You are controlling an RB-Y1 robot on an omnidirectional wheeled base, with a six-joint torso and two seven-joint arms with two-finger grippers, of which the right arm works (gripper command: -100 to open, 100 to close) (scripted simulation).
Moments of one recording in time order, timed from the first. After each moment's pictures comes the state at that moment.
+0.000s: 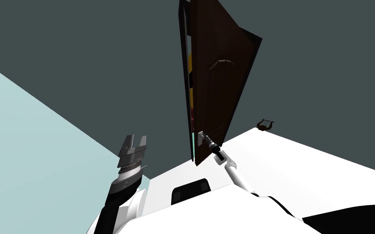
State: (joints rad) arm -0.08 -0.17 -0.16 -1.14 0.55 -0.59 -0.11
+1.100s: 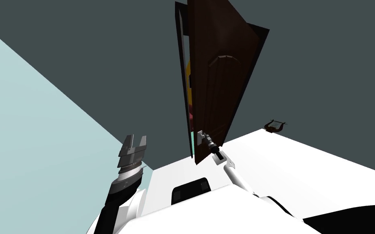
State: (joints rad) arm -0.07 -0.18 -0.10 -1.16 0.31 -0.51 -0.38
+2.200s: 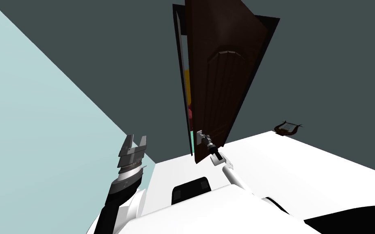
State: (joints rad) arm -0.05 -0.17 -0.02 -1.19 0.09 -0.44 -0.64
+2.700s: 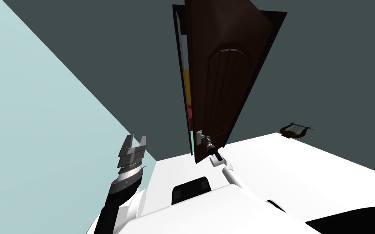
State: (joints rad) arm -0.02 -0.16 0.01 -1.23 -0.01 -0.40 -0.76
